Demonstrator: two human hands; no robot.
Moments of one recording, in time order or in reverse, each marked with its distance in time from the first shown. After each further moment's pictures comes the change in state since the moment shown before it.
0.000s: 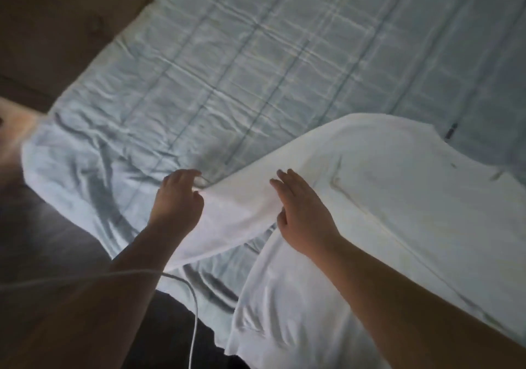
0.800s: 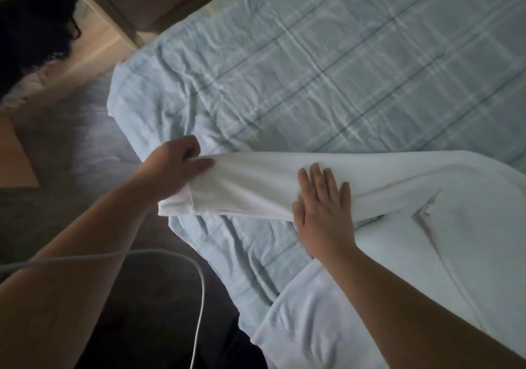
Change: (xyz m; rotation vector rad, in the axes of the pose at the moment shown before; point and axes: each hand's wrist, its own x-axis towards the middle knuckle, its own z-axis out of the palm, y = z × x) left_hand -0.017 -0.112 -0.090 -0.238 -0.064 -0.288; right_hand 0.044 -0.069 0.063 -0.304 -0.049 -0.057
